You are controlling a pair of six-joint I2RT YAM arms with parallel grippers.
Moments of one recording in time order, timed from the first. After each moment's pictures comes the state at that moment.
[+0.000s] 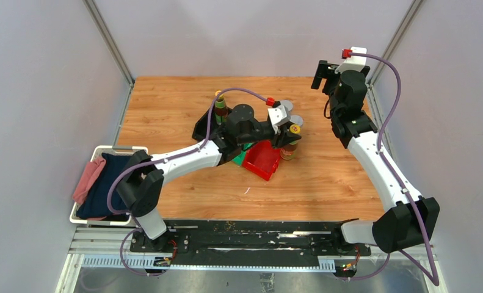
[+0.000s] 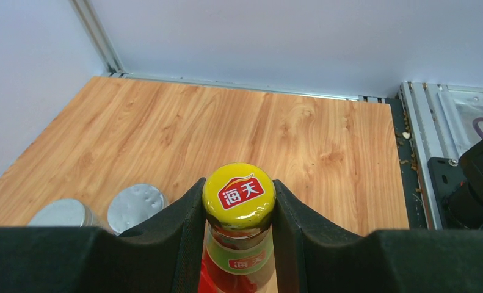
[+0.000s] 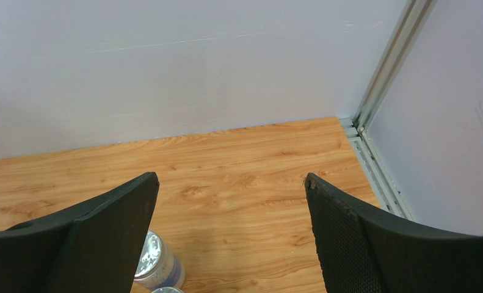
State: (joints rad) left arm -0.86 1.70 1.22 0.48 0.52 0.08; right arm 0.26 1.29 1.25 0.05 0.40 0.03
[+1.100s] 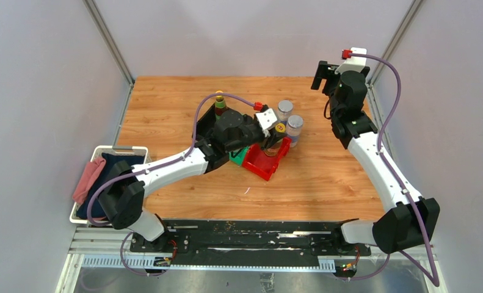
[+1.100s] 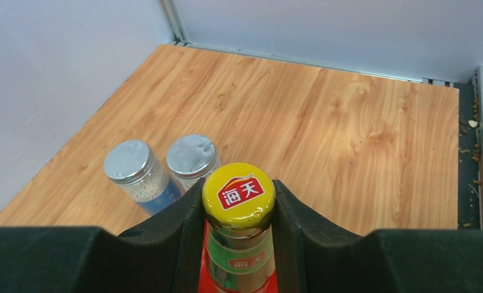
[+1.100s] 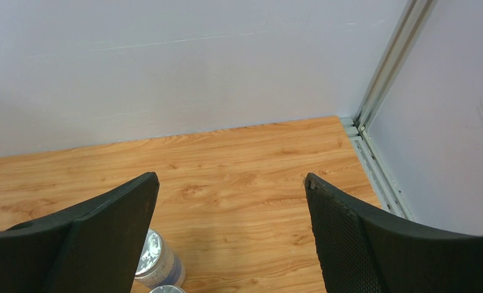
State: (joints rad) left arm -0.86 1.53 1.09 0.40 0.32 0.17; right arm 0.26 1.29 1.24 0.05 0.40 0.03
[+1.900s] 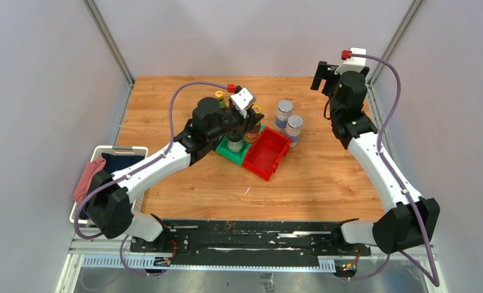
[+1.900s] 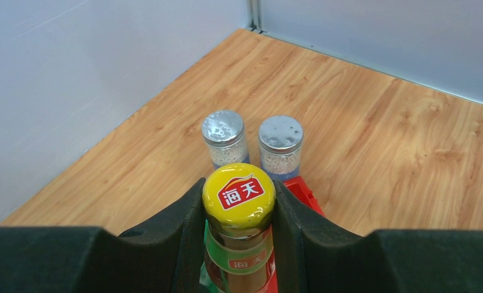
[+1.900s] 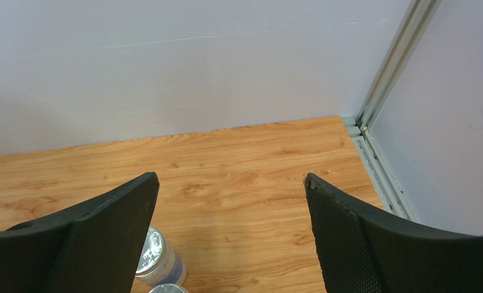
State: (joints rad) left arm -0.71 1.41 1.09 0.29 0.25 0.13; right arm 0.26 1.29 1.24 0.05 0.39 0.03
